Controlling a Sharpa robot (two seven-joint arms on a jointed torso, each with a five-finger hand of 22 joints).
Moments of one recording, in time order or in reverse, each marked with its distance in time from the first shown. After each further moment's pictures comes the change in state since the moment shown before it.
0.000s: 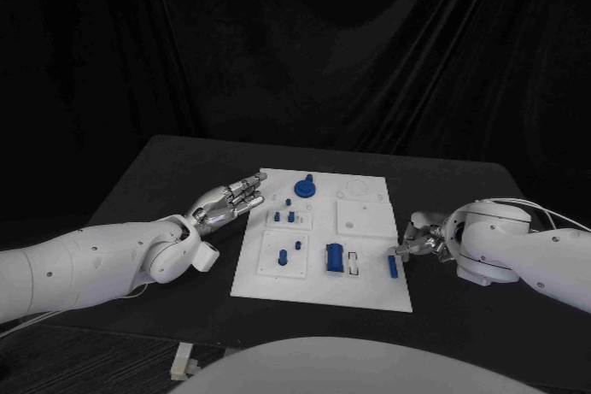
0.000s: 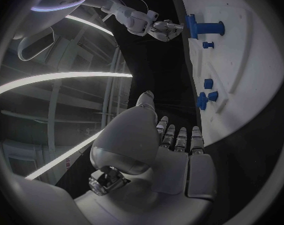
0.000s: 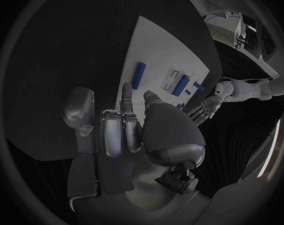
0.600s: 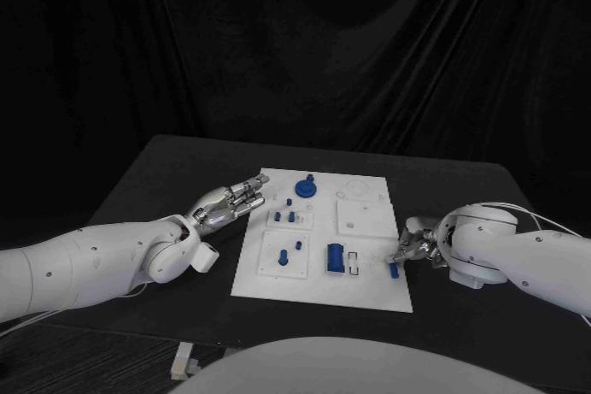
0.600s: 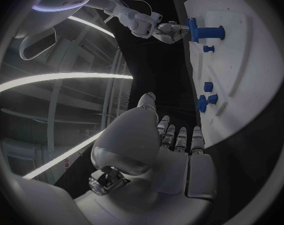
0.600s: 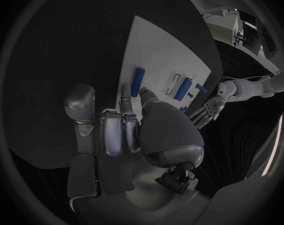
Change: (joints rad) left arm 0.000 -0.005 0.000 0.002 -0.015 0.025 0.001; left_hand 0.017 0.017 0.010 -0.010 0.035 0.016 0.030 0.000 0.000 0.001 0.035 0.000 -0.001 0.000 0.033 0.000 0.000 0.000 -0.001 0.030 0.000 0.000; right arm -0.026 0.046 0.000 -0.050 0.035 0.013 -0.011; right_hand 0.069 -0.018 0.024 -0.065 -0.018 -0.009 0.009 -0.023 -0.004 0.000 0.000 0.000 0.001 0.000 0.000 -0.022 0.000 0.000 -0.007 0.000 -0.096 0.000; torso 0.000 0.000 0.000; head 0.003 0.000
